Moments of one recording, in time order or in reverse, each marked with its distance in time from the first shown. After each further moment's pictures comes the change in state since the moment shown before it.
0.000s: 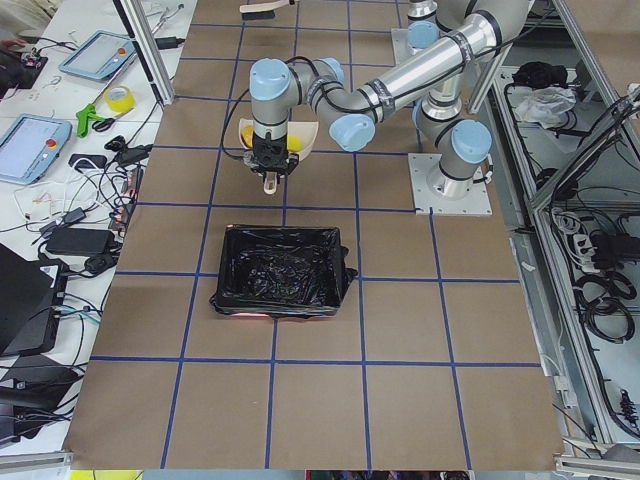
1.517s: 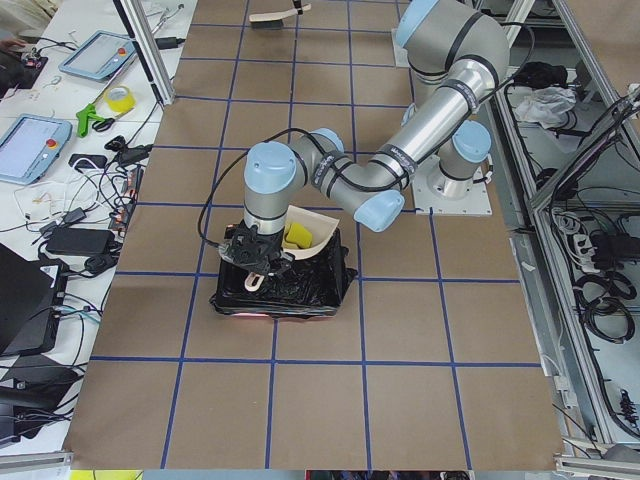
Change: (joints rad) left arm 0.297 -0.229 0.303 0.106 0.007 0.621; right arm -0.043 -0.011 0.135 -0.116 -0.002 -0.028
